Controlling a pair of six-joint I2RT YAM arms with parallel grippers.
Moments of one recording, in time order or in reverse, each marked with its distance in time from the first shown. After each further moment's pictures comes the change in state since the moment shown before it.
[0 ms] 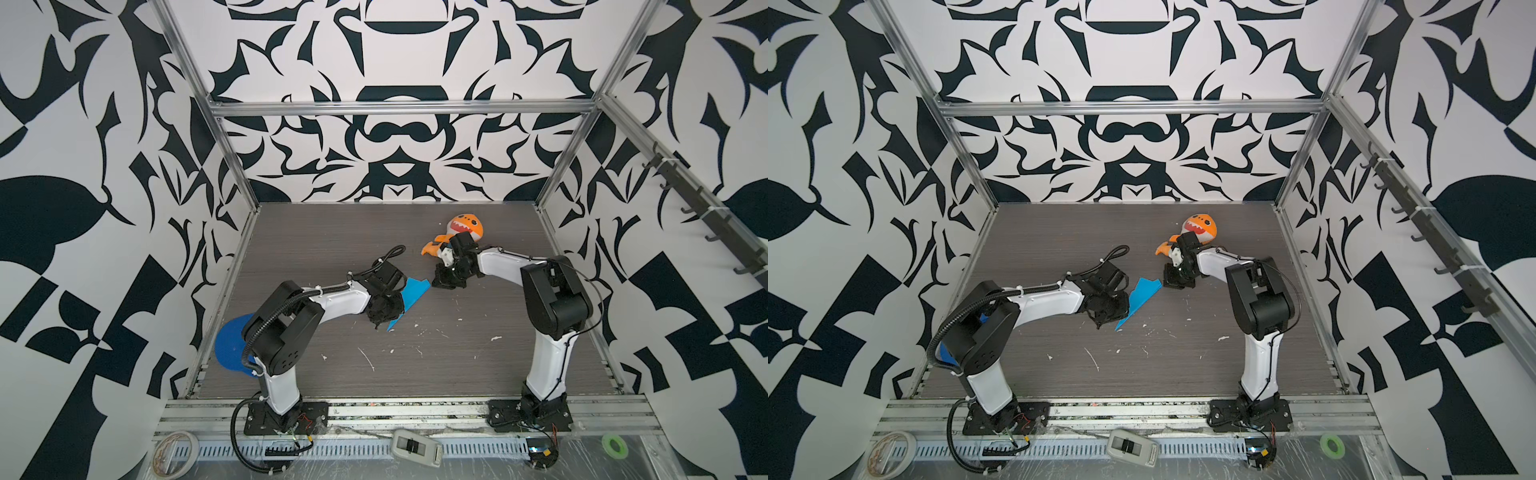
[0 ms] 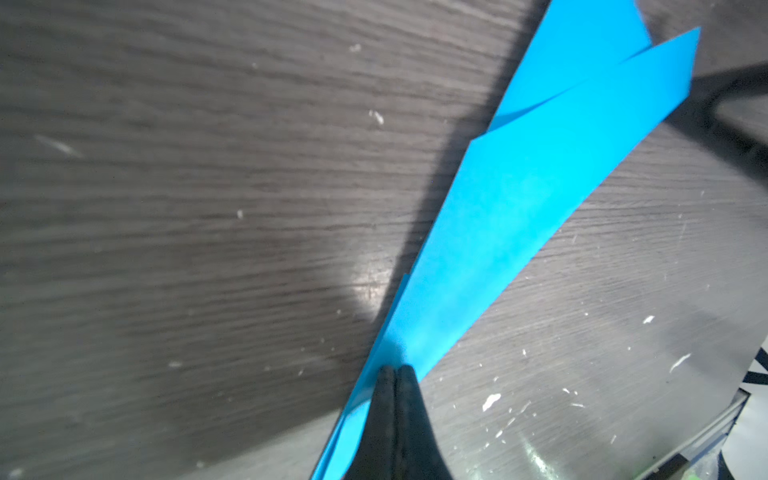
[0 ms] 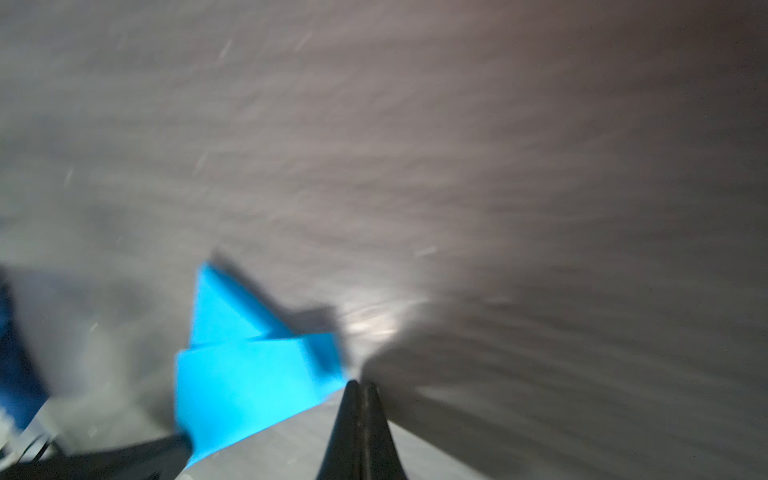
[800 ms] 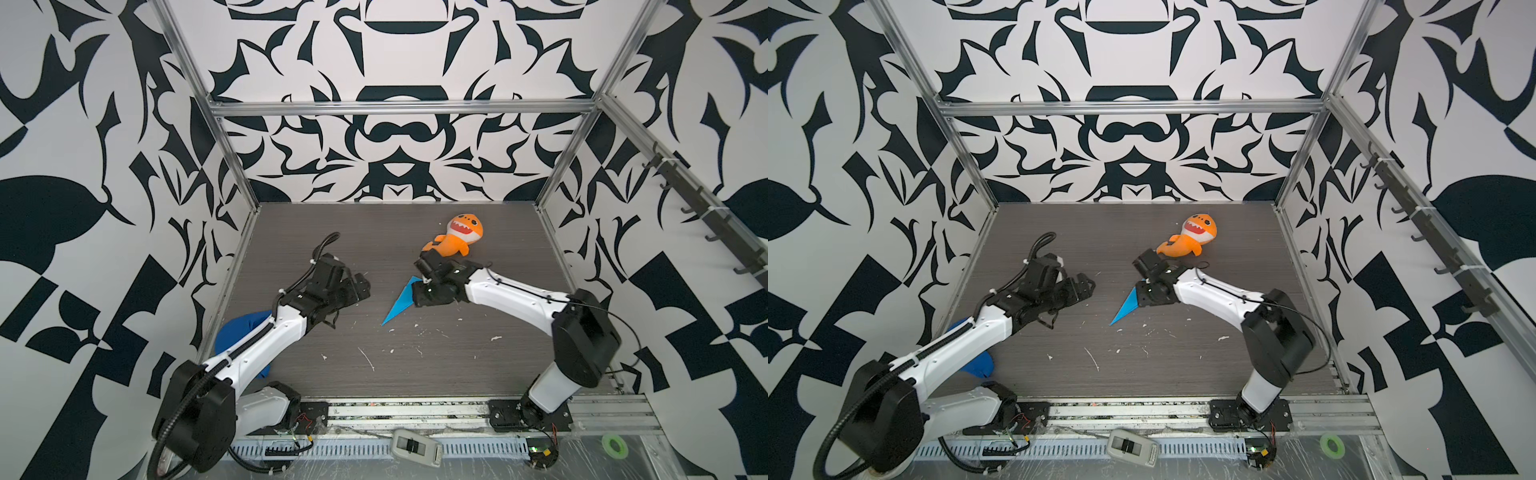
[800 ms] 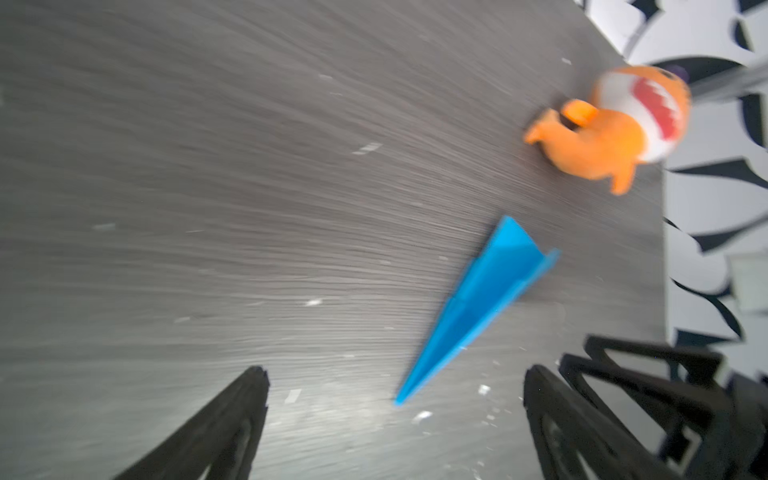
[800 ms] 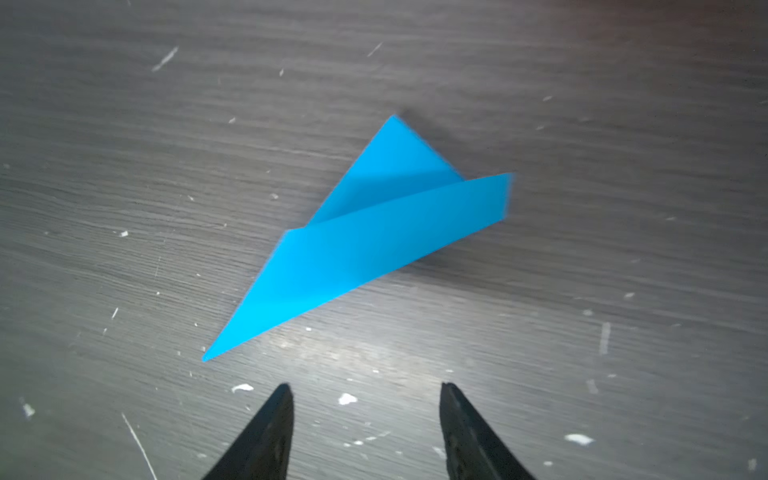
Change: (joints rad) left arm 0.291 -0.621 -0.312 0.014 -0.124 0.107; right arm 0.460 -0.247 -0.003 -0.203 0.455 0.241
